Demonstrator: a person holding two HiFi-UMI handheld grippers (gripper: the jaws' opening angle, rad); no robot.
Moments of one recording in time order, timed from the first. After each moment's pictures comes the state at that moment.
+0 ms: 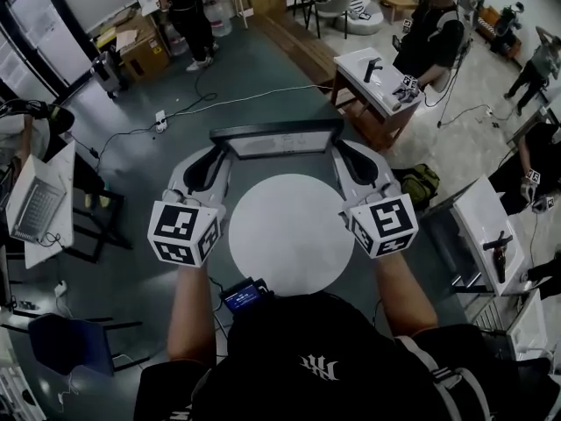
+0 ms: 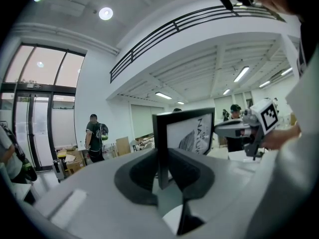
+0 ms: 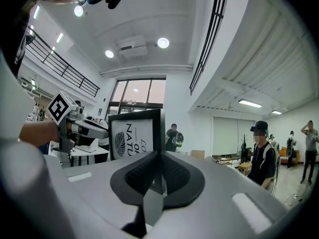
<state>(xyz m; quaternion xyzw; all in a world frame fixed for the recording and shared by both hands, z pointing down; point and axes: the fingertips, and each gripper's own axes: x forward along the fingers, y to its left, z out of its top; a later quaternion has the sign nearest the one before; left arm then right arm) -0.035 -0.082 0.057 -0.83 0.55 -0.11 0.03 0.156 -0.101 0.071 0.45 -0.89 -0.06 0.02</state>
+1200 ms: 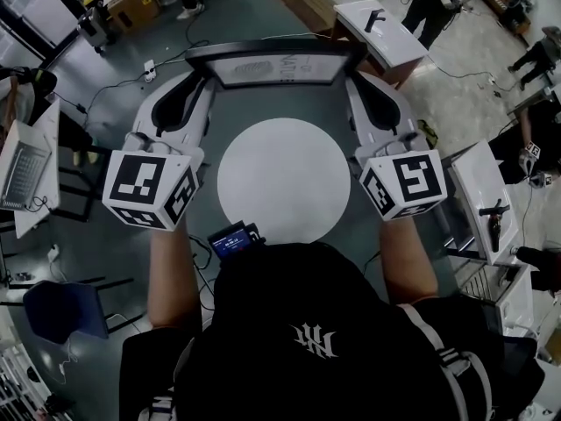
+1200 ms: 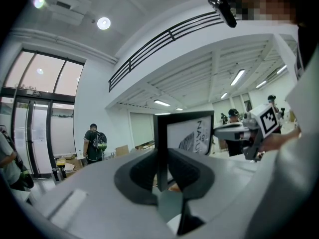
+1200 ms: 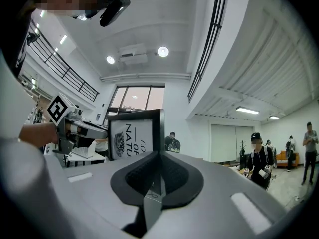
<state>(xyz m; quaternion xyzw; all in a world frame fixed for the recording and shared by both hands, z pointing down) -0.026 -0.077 0.015 -0.83 0.54 -0.09 0.07 0.165 -0.096 0.036 0.46 -0.88 -0.08 -0.02</state>
